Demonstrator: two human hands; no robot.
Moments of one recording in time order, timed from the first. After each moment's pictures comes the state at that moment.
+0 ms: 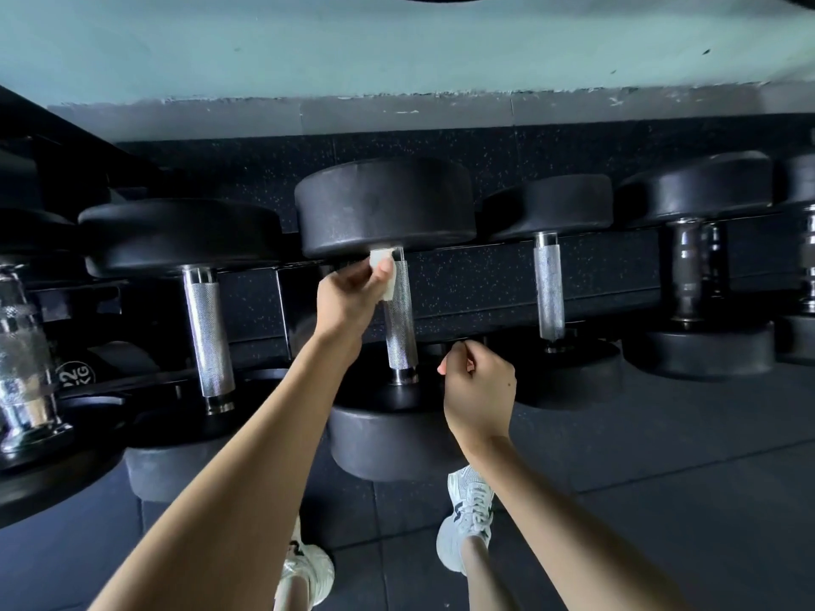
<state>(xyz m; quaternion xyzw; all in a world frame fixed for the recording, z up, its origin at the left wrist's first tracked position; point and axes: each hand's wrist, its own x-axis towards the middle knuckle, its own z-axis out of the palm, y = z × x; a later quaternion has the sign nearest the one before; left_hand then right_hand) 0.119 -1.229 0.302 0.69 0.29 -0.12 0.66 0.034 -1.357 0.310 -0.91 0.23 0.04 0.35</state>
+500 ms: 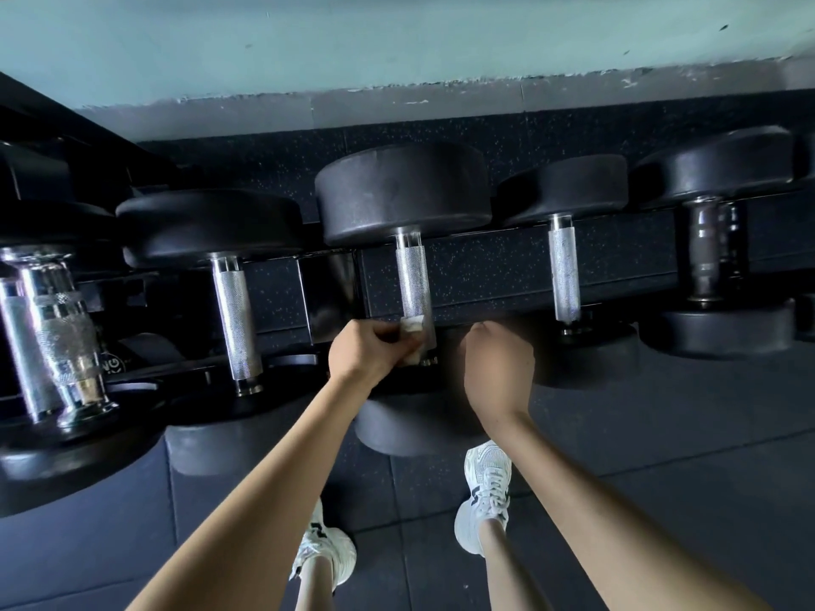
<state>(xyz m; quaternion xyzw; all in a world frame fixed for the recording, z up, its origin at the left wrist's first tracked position) 0.059 -1.214 0.301 0.85 0.20 -0.29 0.40 0.033 -1.356 0.314 -0.91 0.23 0.03 0.35</state>
